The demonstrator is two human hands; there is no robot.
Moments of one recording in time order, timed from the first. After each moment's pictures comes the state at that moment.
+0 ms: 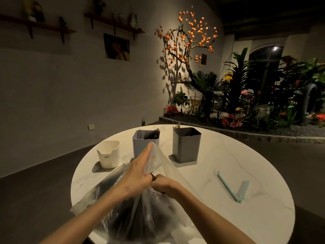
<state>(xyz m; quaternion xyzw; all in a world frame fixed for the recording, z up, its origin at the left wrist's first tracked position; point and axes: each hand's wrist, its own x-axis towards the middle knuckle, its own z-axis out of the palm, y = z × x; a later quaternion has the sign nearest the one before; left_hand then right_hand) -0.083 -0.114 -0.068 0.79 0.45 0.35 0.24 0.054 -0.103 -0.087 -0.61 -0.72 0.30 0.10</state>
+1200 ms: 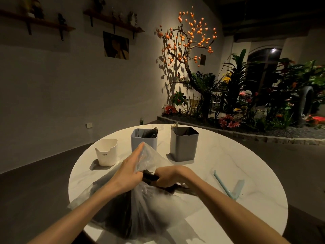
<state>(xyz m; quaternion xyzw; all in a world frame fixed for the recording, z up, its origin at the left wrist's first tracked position) -0.099 -0.109 -0.072 0.76 0.48 0.34 0.28 0.075 -0.103 -0.045 -0.58 -0.75 0.31 -0.06</state>
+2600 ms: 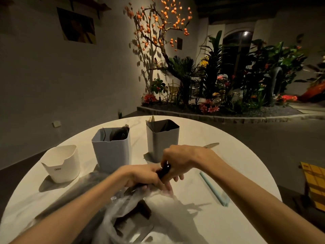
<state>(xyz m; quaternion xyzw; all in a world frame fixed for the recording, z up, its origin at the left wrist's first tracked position) 0.034 -0.017 -0.061 0.79 0.37 -0.05 0.49 0.187 -0.057 -0.007 -0.56 -0.82 0.12 -0.10</state>
